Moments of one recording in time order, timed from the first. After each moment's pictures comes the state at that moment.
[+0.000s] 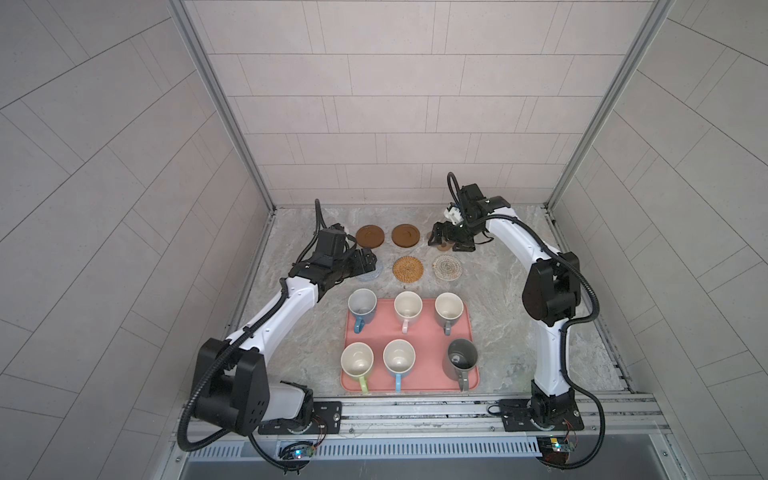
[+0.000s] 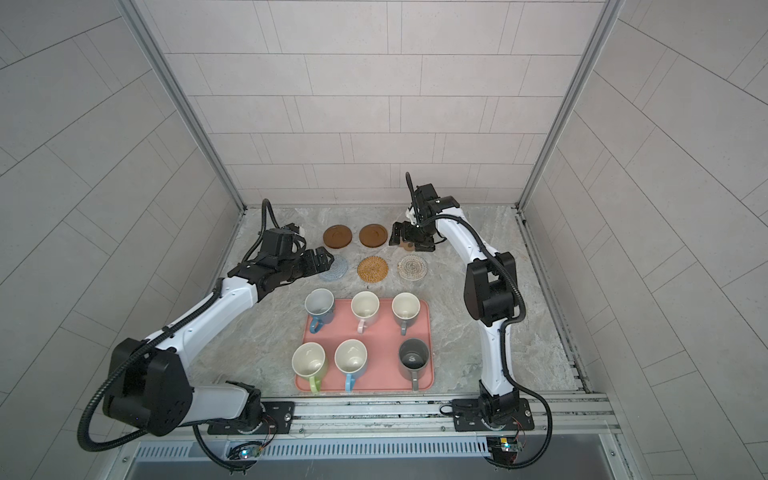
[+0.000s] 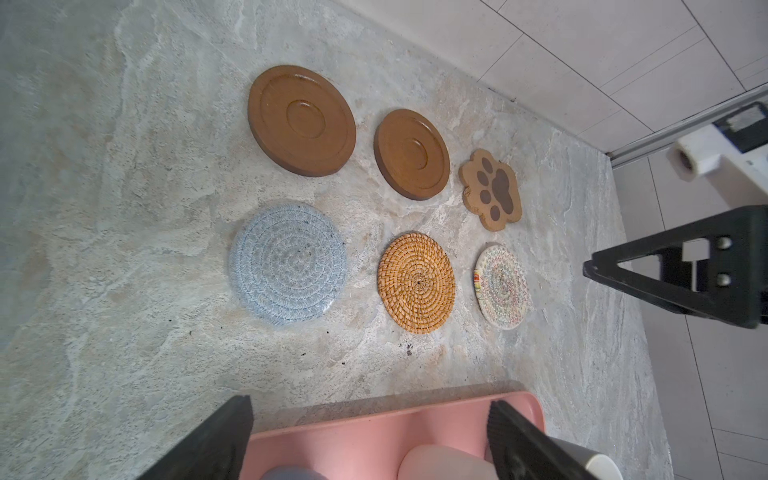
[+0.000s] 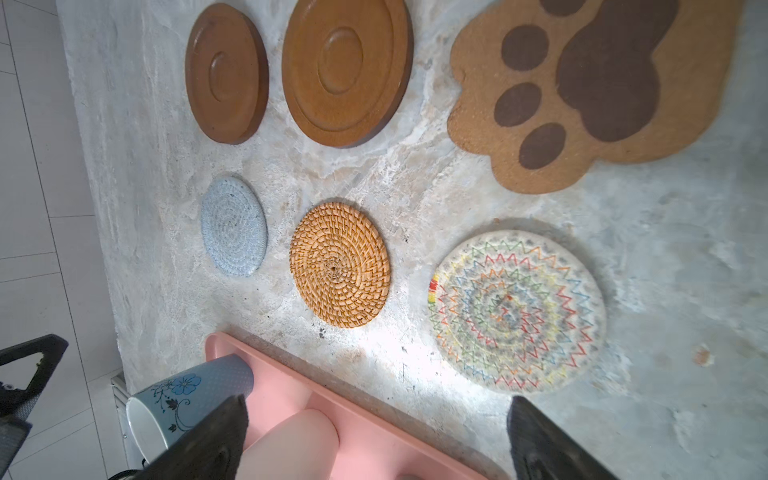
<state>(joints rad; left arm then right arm) -0.28 1.35 0.98 -0.36 0.16 -0.54 0.26 2.09 1.97 -1.05 -0.40 0.33</state>
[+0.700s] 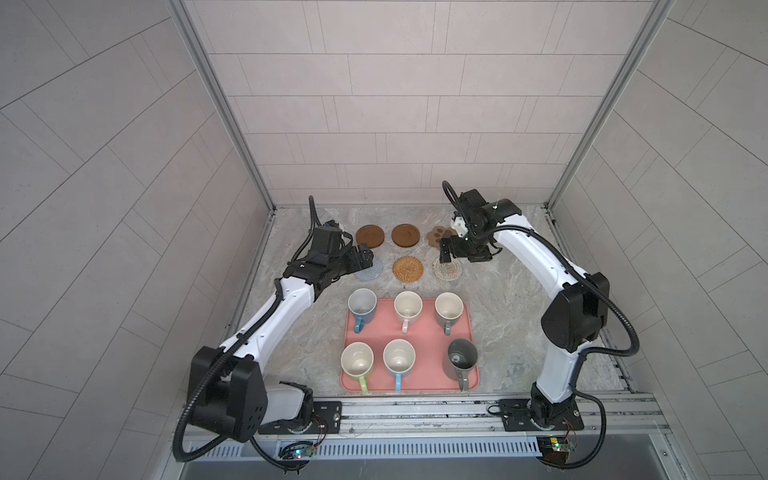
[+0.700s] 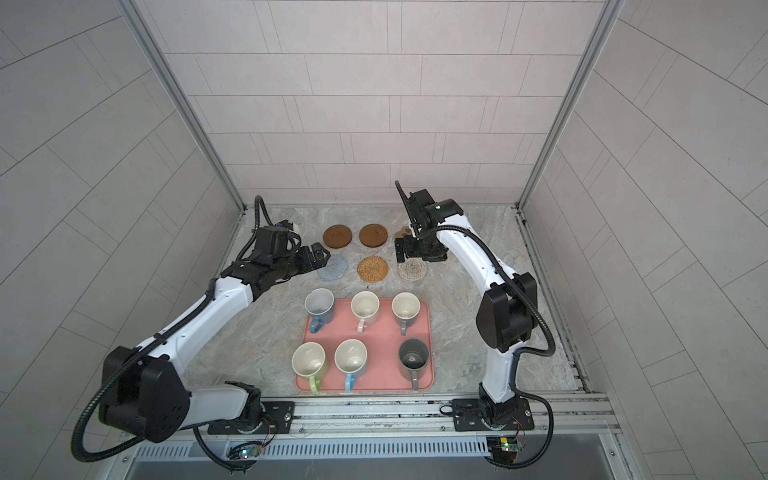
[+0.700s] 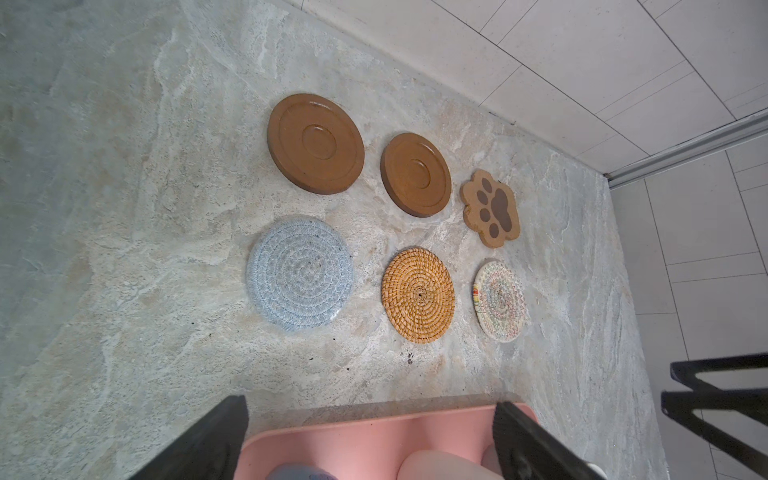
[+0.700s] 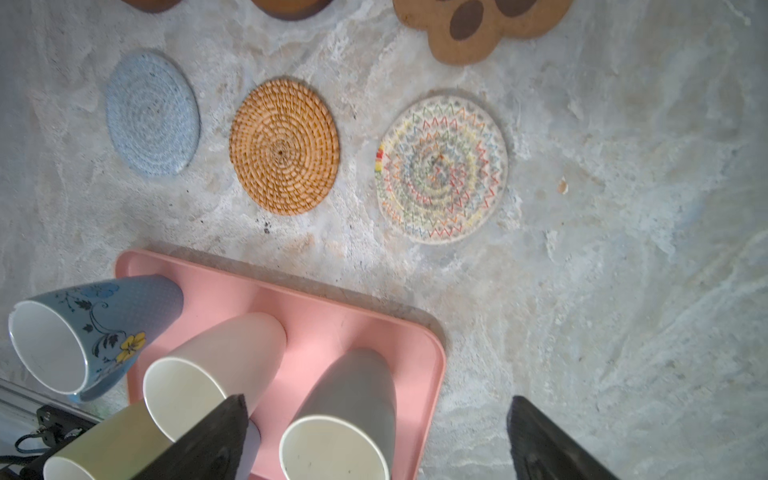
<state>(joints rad) -0.27 1.32 1.01 -0.41 0.15 -0.55 0.38 1.82 1.80 -1.26 -0.14 0.30</state>
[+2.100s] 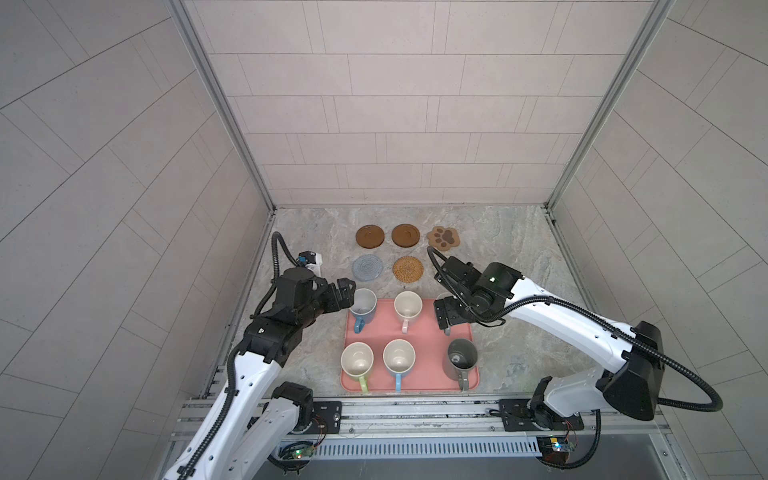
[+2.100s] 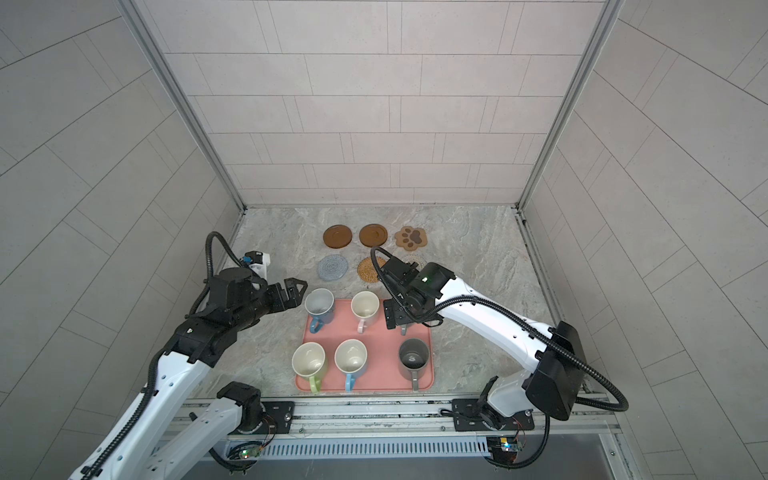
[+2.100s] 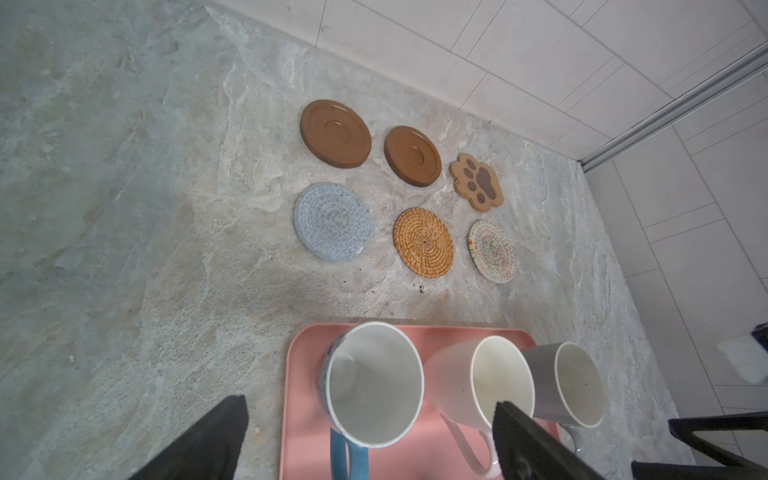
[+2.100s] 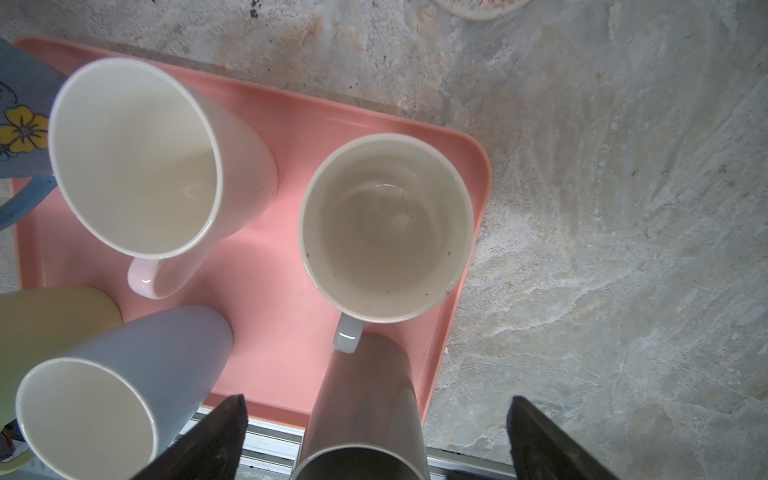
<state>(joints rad) -0.27 0.74 0.75 -0.62 0.09 -0.48 0.82 1.43 1.29 -1.19 0.11 0.67</state>
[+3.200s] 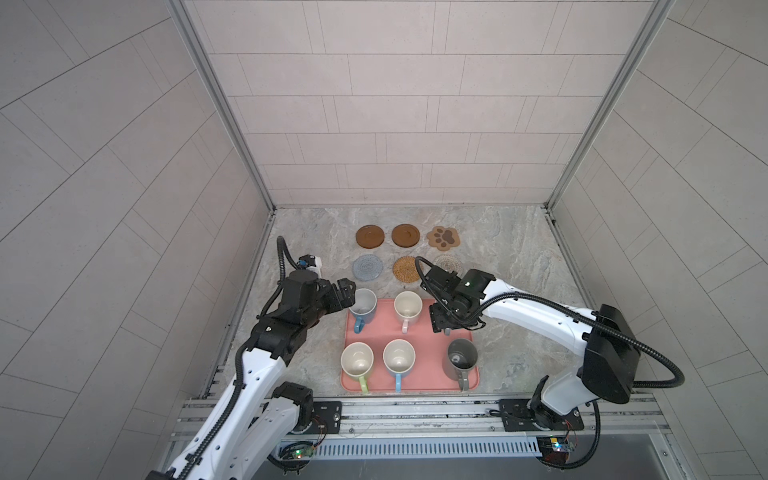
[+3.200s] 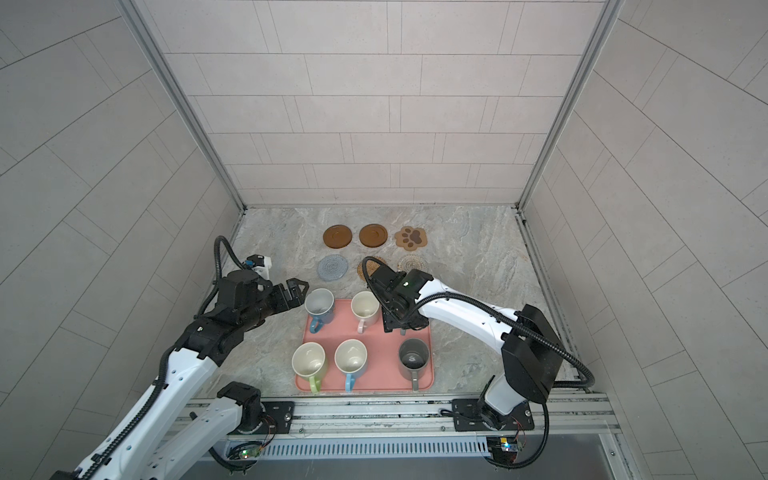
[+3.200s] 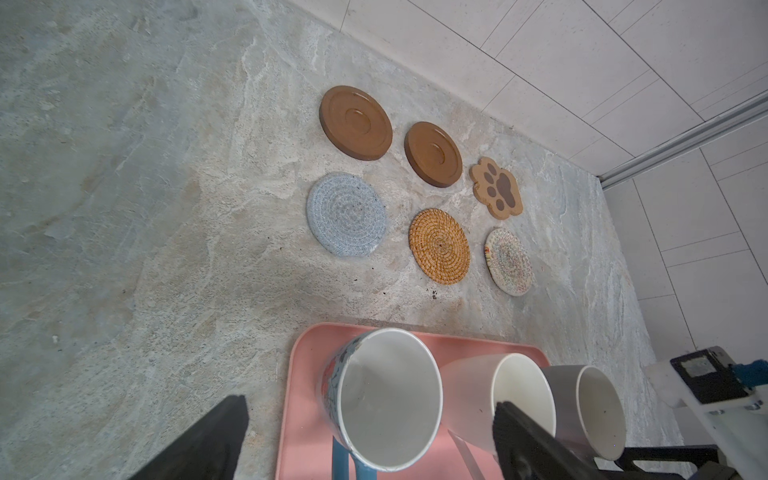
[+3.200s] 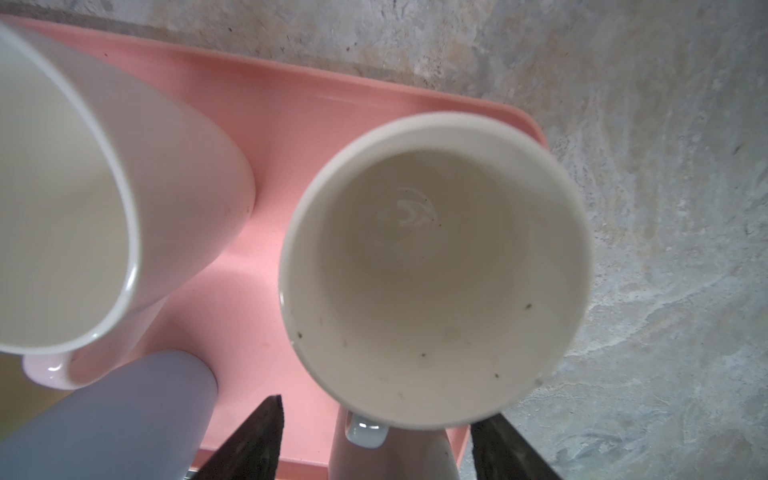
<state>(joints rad) -0.27 0.77 0.70 -0.55 0.06 -0.55 0.84 1.55 1.21 -1.06 0.11 0.74</state>
